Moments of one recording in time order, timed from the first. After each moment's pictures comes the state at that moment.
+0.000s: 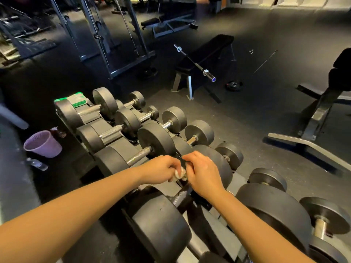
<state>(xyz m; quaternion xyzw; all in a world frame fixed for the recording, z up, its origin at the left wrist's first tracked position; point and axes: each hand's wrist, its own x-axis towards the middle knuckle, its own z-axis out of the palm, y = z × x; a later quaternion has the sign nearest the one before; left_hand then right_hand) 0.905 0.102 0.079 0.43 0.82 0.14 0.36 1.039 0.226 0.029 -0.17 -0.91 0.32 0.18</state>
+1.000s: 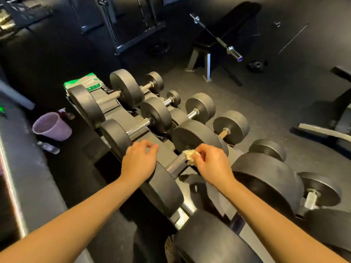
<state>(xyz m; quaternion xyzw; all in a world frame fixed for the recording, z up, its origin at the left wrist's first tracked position) 0.755 -0.012 0.056 0.15 0.94 0.26 0.14 0.881 0.173 0.007 -0.25 -0.88 0.39 0.09</state>
